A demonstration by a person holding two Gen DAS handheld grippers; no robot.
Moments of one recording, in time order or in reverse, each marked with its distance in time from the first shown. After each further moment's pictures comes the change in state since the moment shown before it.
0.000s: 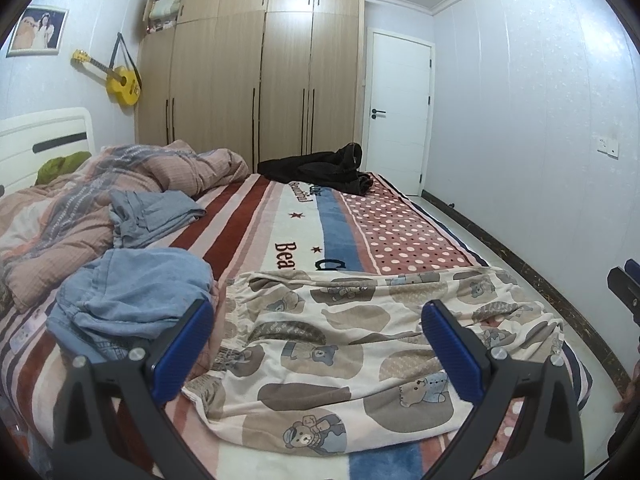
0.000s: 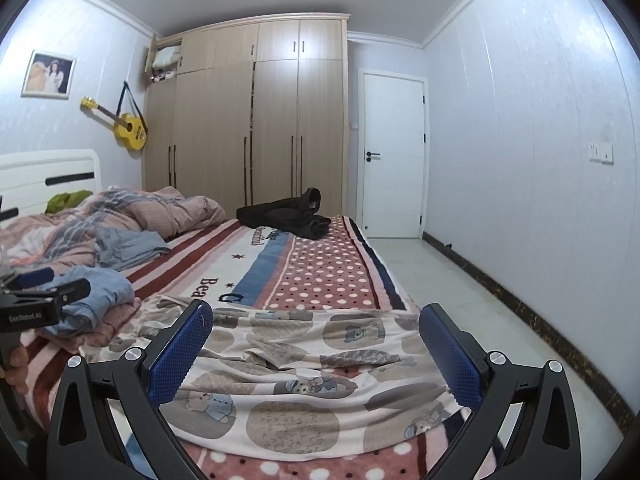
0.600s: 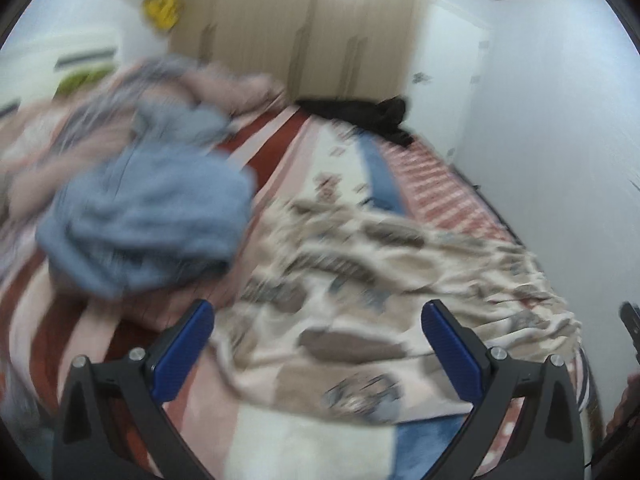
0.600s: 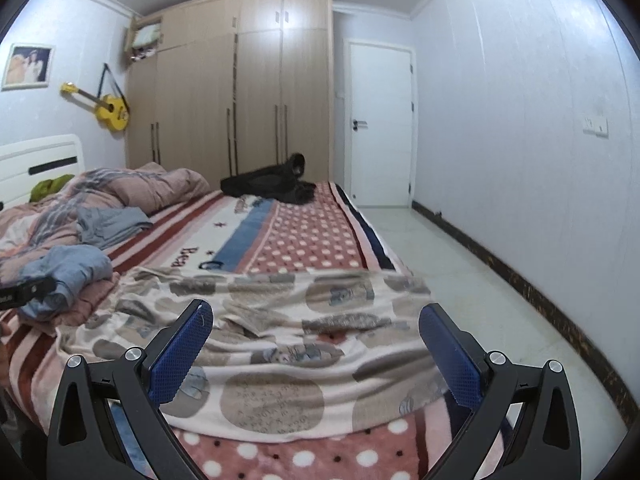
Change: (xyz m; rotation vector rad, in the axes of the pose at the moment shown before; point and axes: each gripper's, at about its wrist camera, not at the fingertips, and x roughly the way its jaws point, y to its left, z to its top) left arm 0.050 0.078 -0.051 -0.224 0.230 0.058; right arm 0.038 -0.019 -0.038 0.045 0.125 -0.054
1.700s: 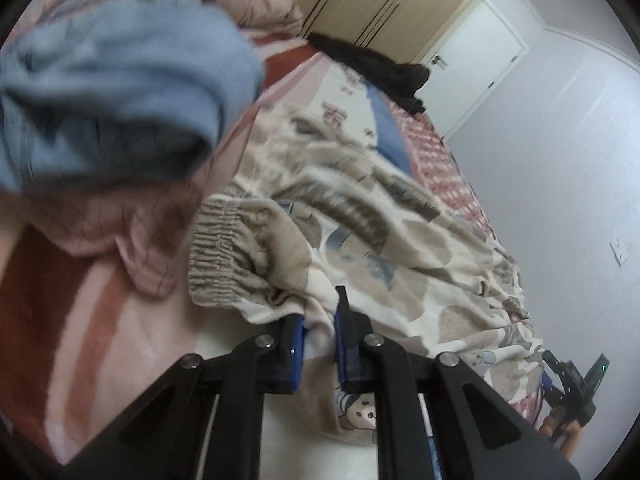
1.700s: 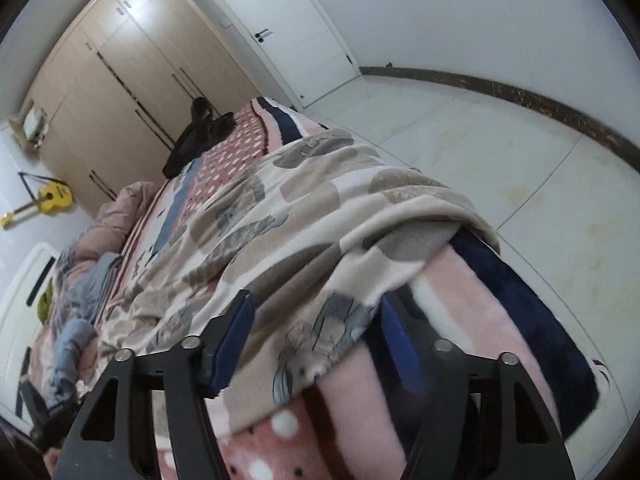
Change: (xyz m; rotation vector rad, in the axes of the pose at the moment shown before) left arm 0.078 0.022 -0.015 -0.202 0.154 -0.194; right arm 0.122 -0.168 -0.079 0.573 0.334 0.049
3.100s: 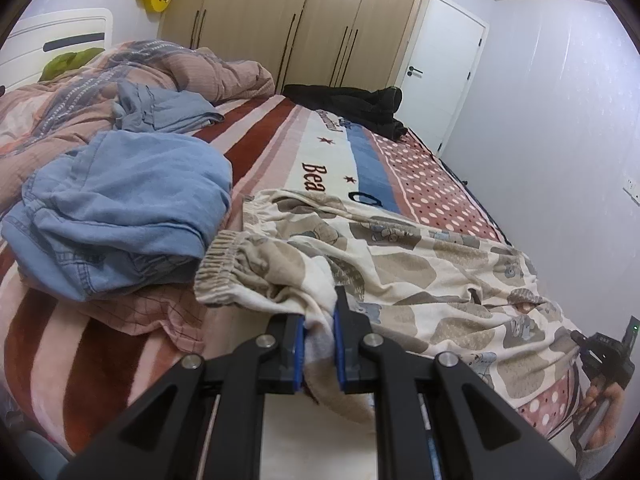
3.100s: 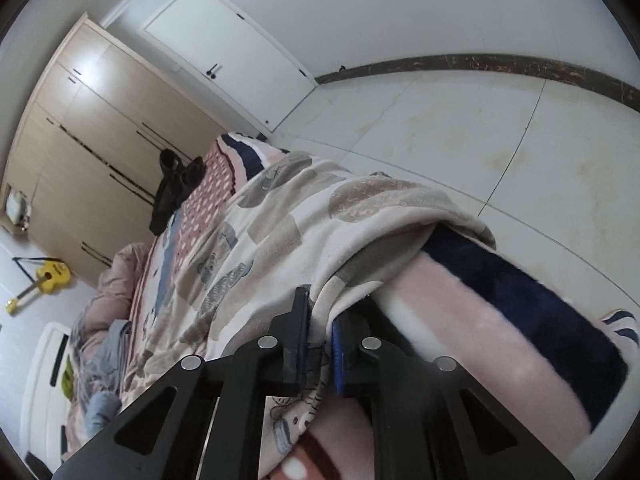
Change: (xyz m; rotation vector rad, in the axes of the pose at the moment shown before) left arm -0.050 -0.050 0.010 0.225 -0.148 0.114; right arm -0.010 -0.017 0.003 0.218 -0.082 0.014
